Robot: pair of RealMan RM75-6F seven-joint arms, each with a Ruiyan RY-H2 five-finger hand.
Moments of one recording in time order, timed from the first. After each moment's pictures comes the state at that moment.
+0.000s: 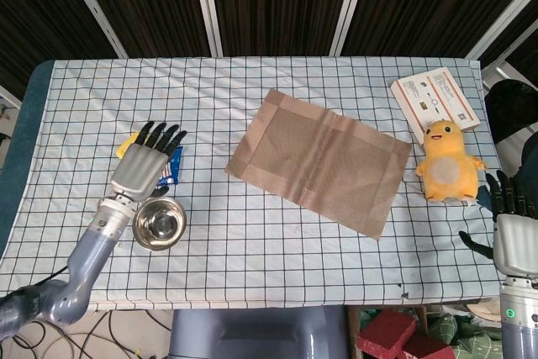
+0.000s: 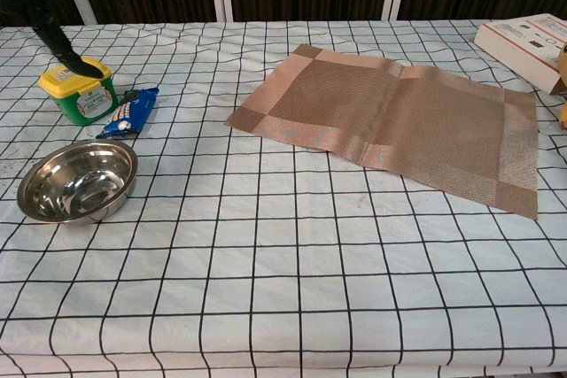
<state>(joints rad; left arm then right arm) -0.69 -1.30 -0.28 -1.76 1.04 1.03 0.75 0.15 -1.21 0.12 -1.56 -1.31 1.57 -0.10</state>
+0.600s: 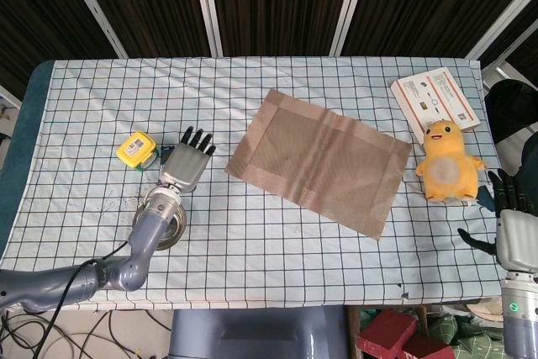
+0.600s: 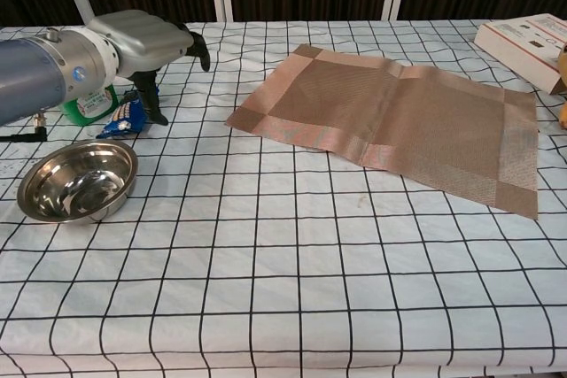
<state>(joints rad) -0.93 -1.61 -0.22 -1.38 0.80 0.95 0.95 0.15 -1.20 0.16 -1.57 -1.28 1.49 -0.01</state>
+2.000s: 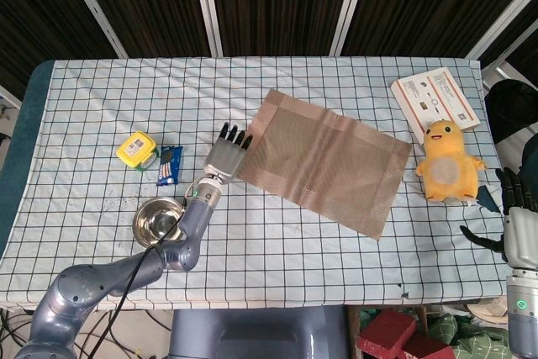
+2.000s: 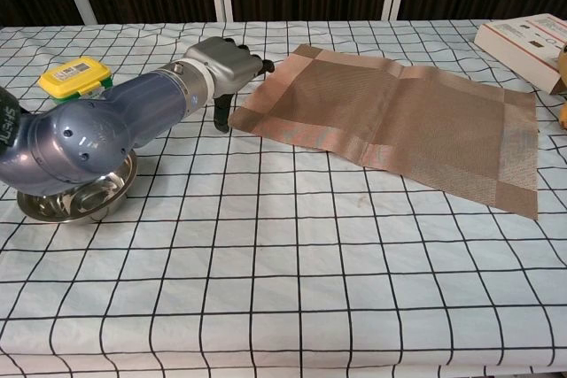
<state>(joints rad) -1.15 -1.97 -0.26 -0.83 0.75 0.81 0.92 0.13 -1.17 0.20 -1.59 -1.25 1.43 0.09</state>
